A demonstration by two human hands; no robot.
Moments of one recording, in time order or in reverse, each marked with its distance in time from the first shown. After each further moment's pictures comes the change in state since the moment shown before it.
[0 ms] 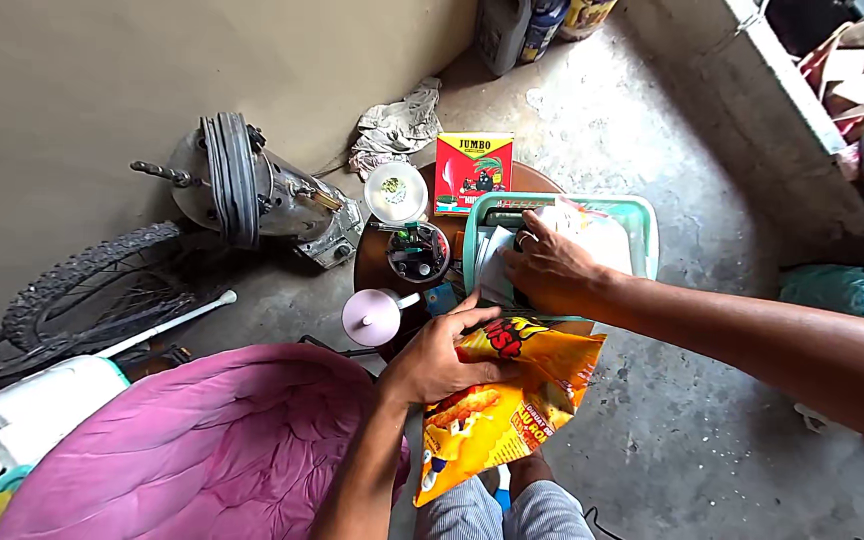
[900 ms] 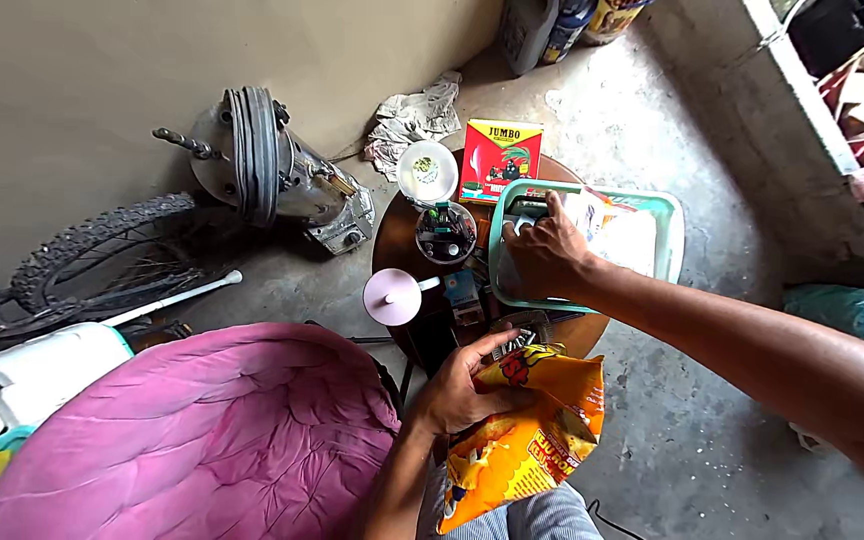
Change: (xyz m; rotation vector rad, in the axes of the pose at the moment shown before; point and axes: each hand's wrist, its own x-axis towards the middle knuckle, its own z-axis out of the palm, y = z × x) left_hand -0.047 -0.043 0.044 -0.404 0.046 0.186; right_hand 0.040 -0.025 -0.004 0.107 0.050 0.314
